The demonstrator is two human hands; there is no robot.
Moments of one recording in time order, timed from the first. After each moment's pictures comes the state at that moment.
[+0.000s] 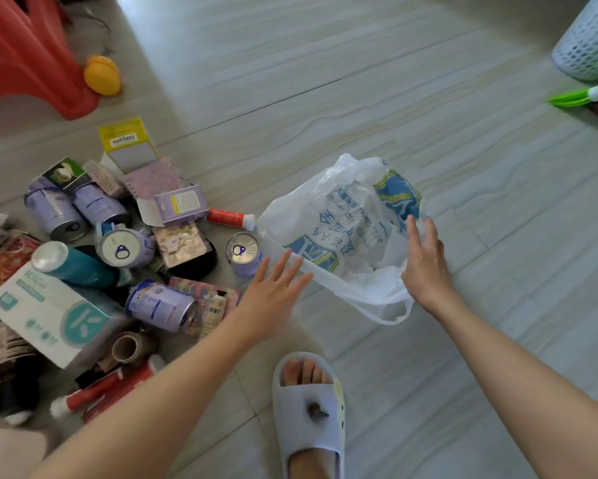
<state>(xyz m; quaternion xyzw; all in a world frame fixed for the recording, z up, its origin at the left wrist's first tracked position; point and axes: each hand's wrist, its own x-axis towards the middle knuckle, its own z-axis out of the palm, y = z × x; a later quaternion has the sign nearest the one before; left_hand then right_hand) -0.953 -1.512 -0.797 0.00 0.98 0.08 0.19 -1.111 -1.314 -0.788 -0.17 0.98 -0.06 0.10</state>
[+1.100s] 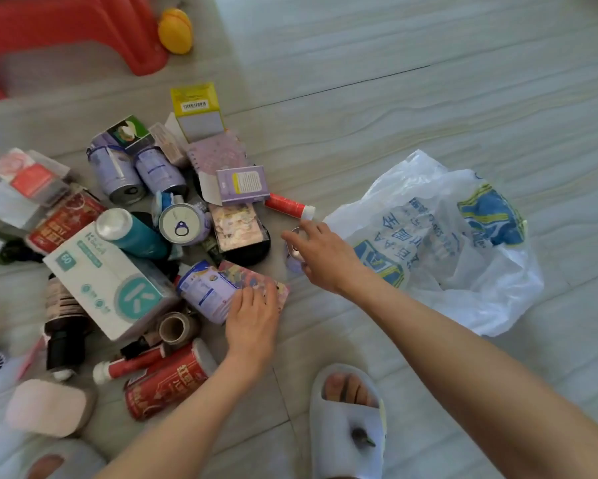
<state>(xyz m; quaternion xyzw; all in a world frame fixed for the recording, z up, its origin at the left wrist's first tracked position) -0.875 -1.557 -0.866 -0.27 0.96 -0.01 0.09 -1.043 -1.523 -0.823 -0.58 0.80 0.02 0.18</state>
